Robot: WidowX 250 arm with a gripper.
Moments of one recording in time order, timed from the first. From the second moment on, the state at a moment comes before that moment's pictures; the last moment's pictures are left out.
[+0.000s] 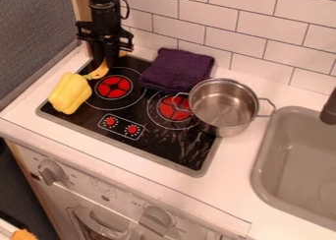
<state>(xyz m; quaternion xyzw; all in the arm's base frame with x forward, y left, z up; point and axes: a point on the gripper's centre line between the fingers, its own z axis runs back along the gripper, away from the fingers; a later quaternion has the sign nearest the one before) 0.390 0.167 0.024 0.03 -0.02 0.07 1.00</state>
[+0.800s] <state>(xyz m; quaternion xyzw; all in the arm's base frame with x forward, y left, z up) 0.382 0.125 0.105 0.02 -0.12 0.03 0.99</state>
